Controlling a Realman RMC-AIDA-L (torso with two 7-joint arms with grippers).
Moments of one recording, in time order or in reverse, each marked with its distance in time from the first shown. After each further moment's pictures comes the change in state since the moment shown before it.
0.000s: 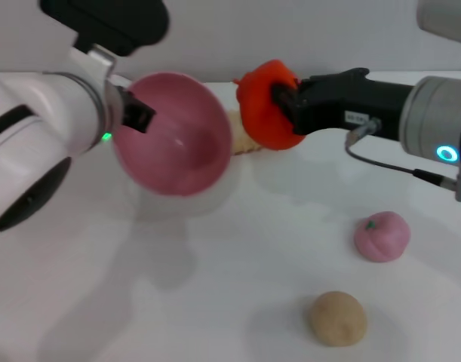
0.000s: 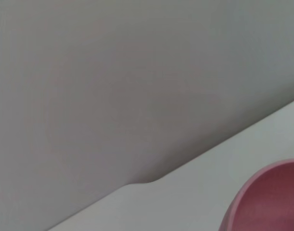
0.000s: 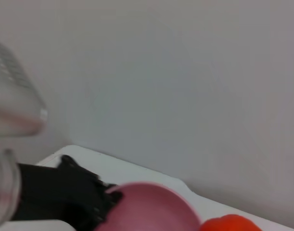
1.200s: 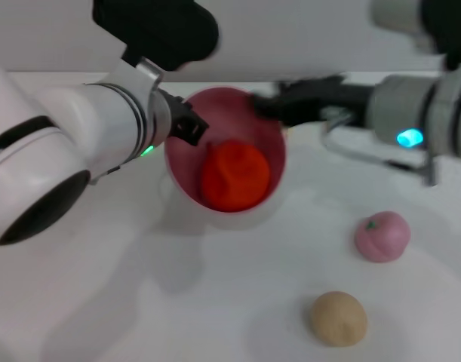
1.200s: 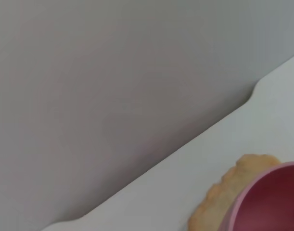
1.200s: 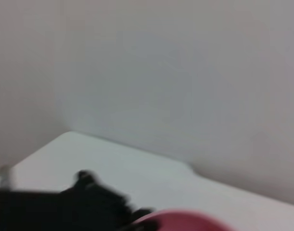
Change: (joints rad) left arm -0.017 0.003 0.044 -0.007 -0.120 0.096 0.046; right arm 0.140 -0.010 0.023 0.218 -0.016 -0.076 0.079
